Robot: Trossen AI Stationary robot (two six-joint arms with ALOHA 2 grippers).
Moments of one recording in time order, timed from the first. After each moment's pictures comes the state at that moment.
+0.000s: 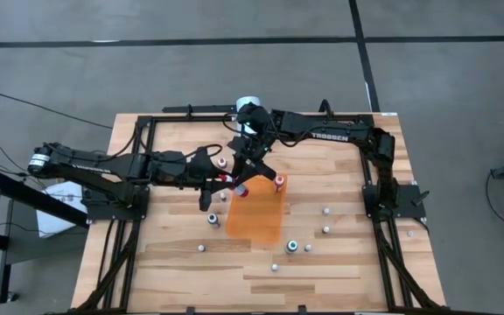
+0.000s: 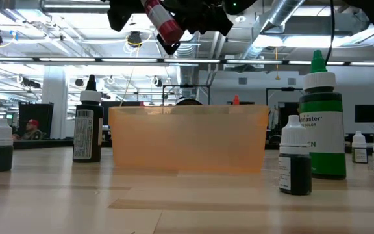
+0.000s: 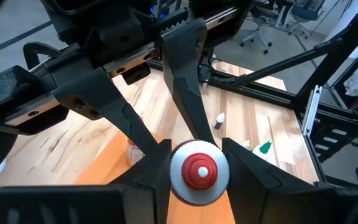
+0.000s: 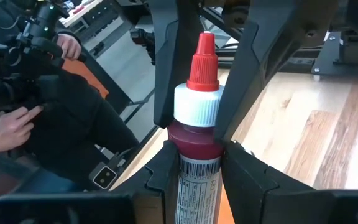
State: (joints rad) left arm -0.08 1.11 0.91 -0.13 -0.17 -0.30; right arm -0.26 1.99 1.79 -0.52 -1.07 -0.24
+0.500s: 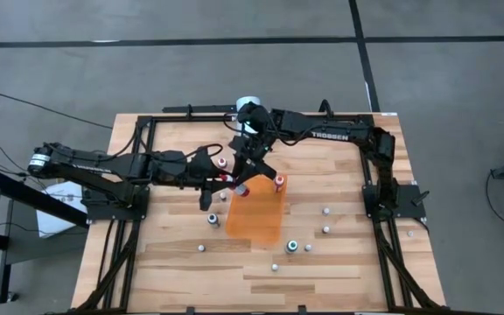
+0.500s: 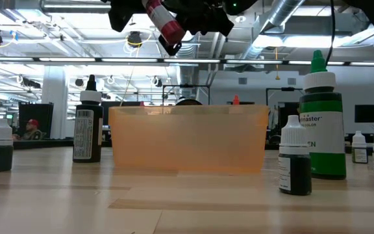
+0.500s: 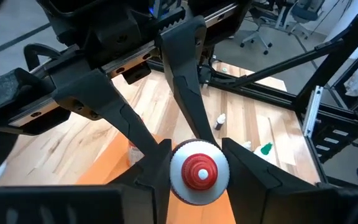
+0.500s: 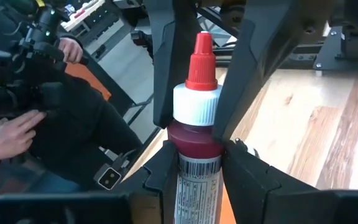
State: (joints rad) left arm -0.08 1.11 0.91 -0.14 -0.16 -0.30; right arm -0.28 1.99 1.79 -0.55 -1.07 -0.23
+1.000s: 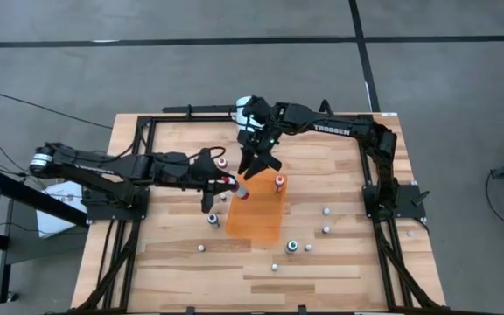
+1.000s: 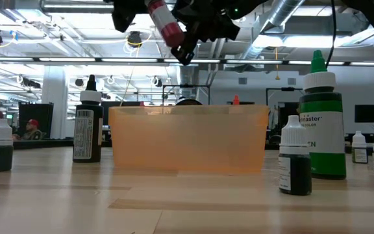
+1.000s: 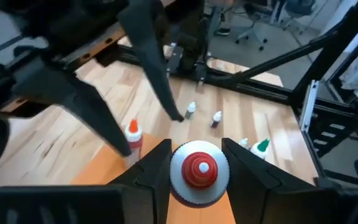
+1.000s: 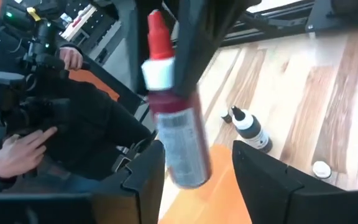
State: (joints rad) left arm -0.09 1.14 0.91 -0.09 -0.15 -0.27; right arm -0.34 1.99 1.79 -0.72 -1.11 -0.24
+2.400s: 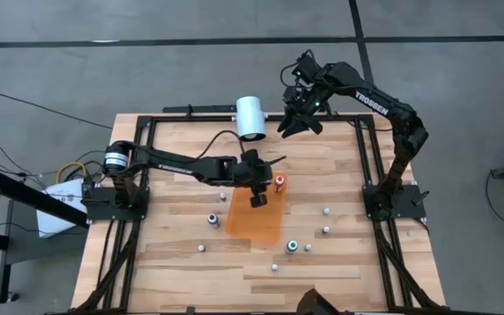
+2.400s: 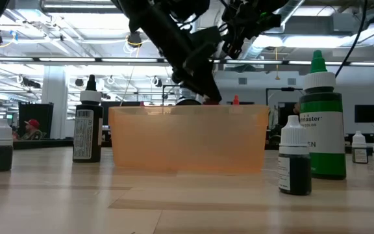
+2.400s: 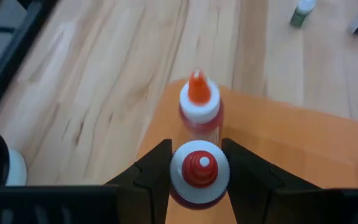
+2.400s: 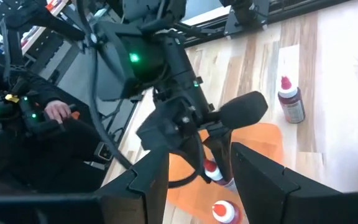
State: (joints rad) left arm 0.04 1.85 1.31 -0.21 -0.23 -0.01; right arm -0.70 1.77 1.79 -1.23 -1.09 -0.62
